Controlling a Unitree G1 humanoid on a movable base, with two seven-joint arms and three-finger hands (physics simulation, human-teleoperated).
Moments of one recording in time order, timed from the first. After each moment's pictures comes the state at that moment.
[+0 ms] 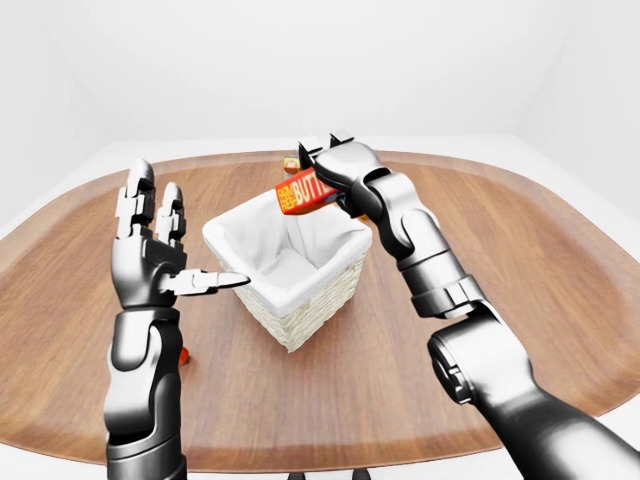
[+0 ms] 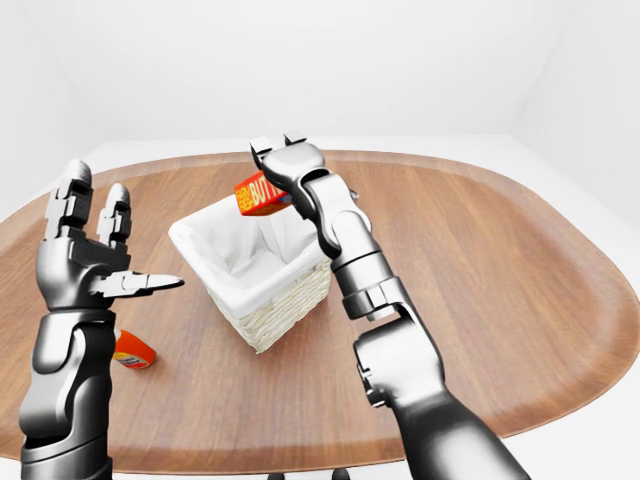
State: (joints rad) left arm -0.16 0.17 0.27 -0.36 -0.32 0.09 -0.08; right arm -1.10 -0.07 0.13 0.60 -1.29 -0.09 0.45
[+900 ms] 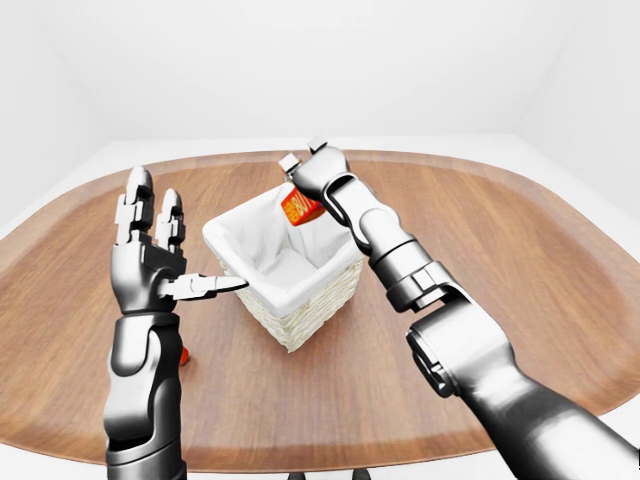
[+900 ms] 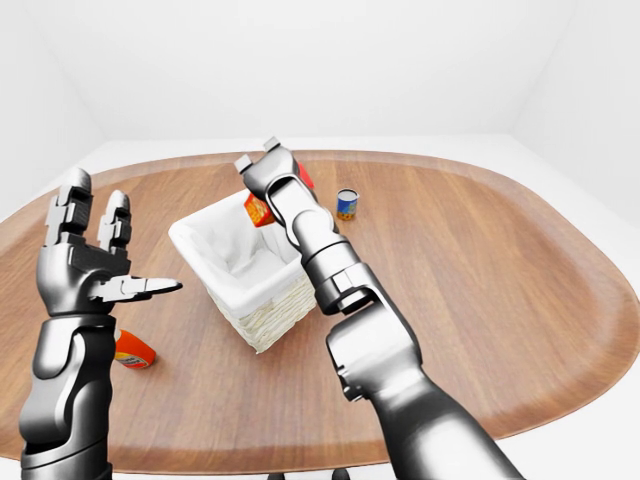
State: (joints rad) left arm -0.13 0.16 0.28 -0.36 -0.34 0.09 -0.08; right arm -1.25 0.02 0.18 0.92 -1.66 -0.09 0.30
